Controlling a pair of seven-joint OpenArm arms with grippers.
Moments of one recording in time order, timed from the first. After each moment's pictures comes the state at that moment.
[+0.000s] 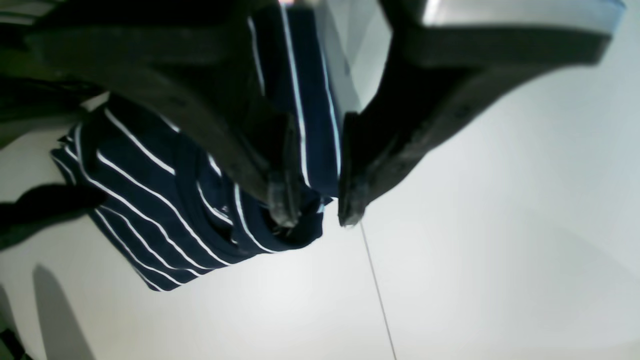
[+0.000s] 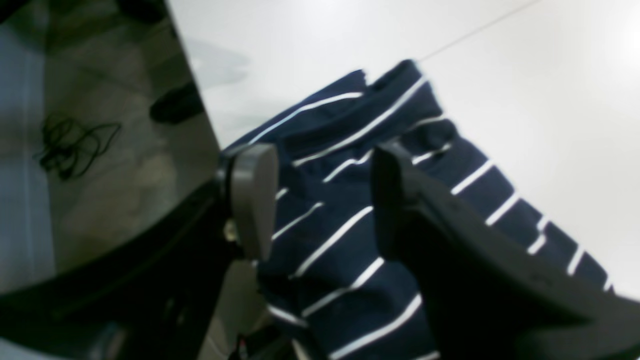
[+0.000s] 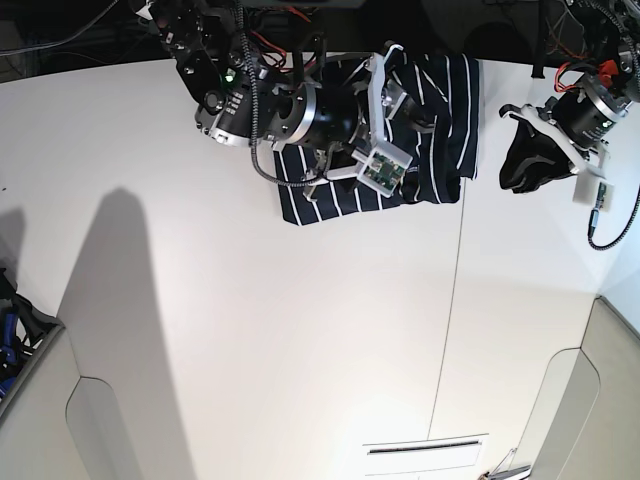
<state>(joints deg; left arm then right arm) 24.9 -13.0 -37.0 117.6 -51.3 -32.8 59.7 -6.2 0.4 -34.4 115.9 17.6 25.1 -61.6</state>
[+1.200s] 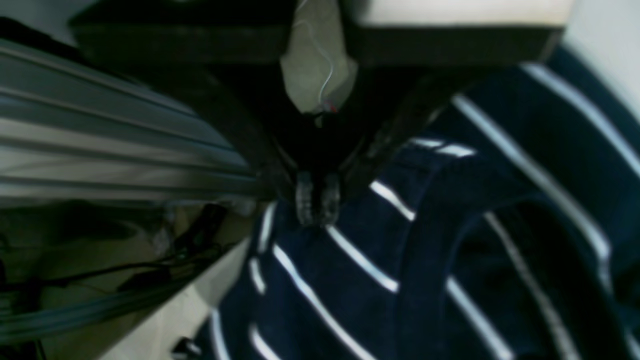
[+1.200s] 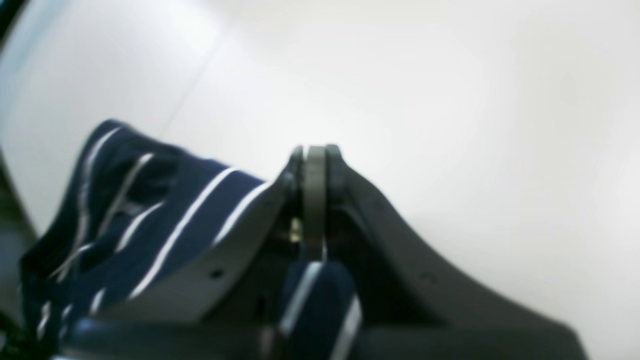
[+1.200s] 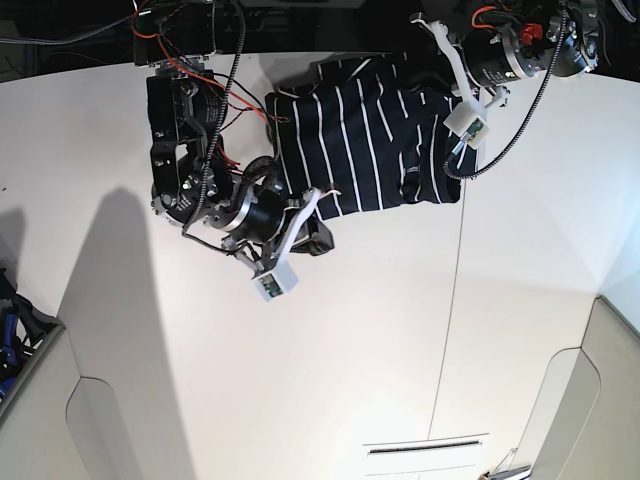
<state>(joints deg) 34.1 -14.2 -14.0 116.3 -47.9 -35.9 64.8 3.0 -7.2 -5.5 89.8 18.3 29.0 -54.1</state>
